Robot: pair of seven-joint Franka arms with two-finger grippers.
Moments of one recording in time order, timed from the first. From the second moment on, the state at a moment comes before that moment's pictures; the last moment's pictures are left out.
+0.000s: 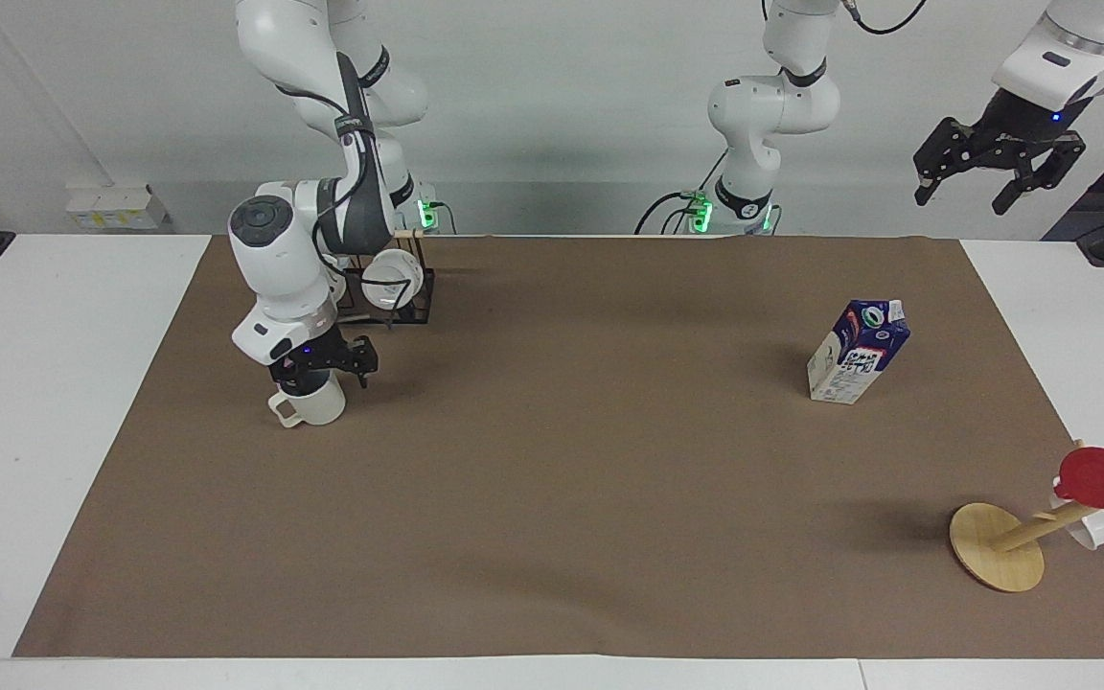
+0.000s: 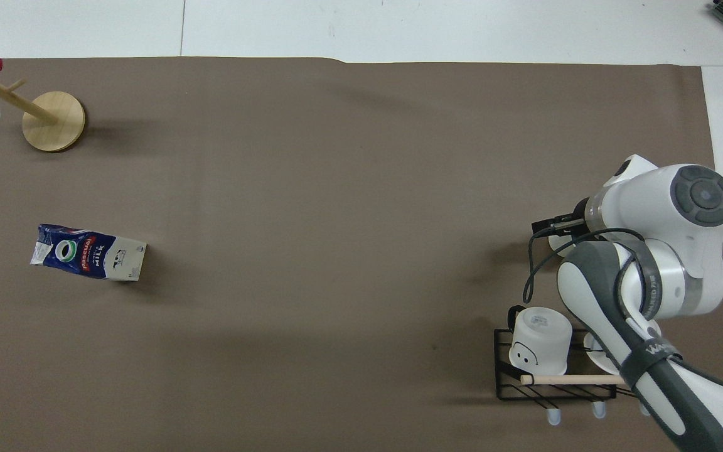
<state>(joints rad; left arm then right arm) -0.05 -0.06 0.07 -1.45 -0.02 1.40 0.22 0.11 0.12 -0.08 -2.14 -0.04 2.33 -0.08</state>
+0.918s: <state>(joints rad) -0.05 -0.06 0.07 -1.45 -0.02 1.40 0.22 0.10 0.12 -0.08 -2.15 0.01 2.36 -0.07</state>
